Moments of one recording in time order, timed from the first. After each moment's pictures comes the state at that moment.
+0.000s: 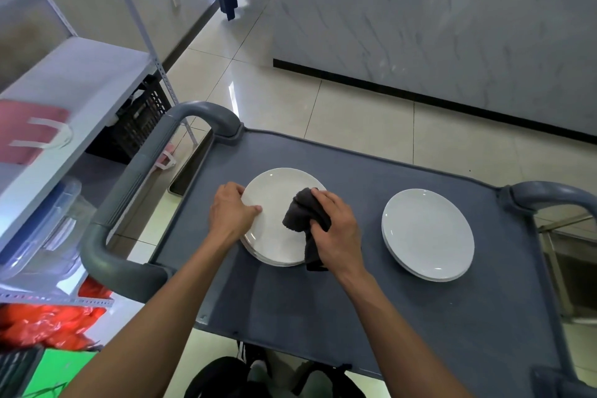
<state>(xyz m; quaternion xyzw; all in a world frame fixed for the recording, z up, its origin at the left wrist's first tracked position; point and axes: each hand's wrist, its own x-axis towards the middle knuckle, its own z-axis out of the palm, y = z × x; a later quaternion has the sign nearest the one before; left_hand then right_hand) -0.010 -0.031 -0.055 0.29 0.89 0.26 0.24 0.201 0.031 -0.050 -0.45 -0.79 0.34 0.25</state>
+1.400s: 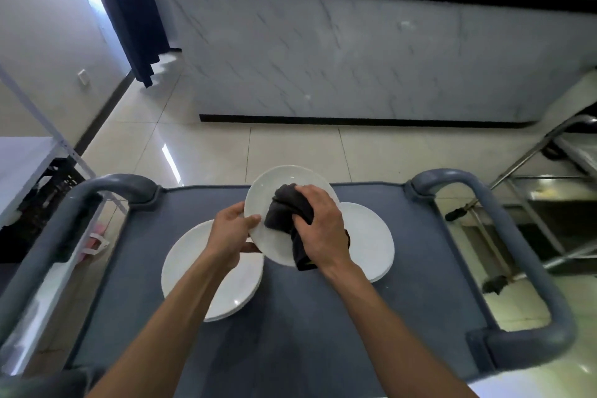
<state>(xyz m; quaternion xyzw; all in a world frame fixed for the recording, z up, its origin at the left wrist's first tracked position) 0.108 0.047 0.029 0.26 0.65 0.50 0.51 0.280 0.093 0.015 -0.49 -0.74 0.27 0.37</state>
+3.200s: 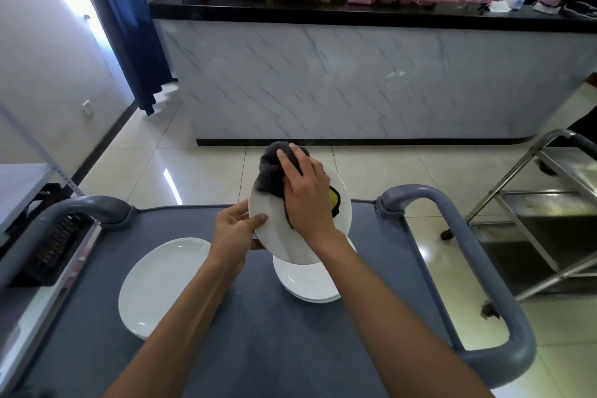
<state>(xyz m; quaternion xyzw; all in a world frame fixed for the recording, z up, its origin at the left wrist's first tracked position) 0.215 0.066 0.077 0.30 0.59 0.58 0.48 0.332 0.166 0.063 -0.45 -0.81 0.01 0.37</state>
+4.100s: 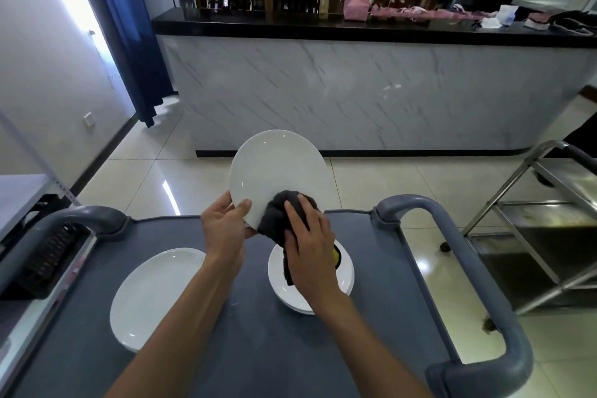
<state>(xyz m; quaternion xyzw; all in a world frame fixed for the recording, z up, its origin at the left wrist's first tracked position) 0.231 0.079 0.101 0.23 0.56 0.69 0.39 0.363 0.103 0.023 -0.49 -0.79 0.05 0.38</state>
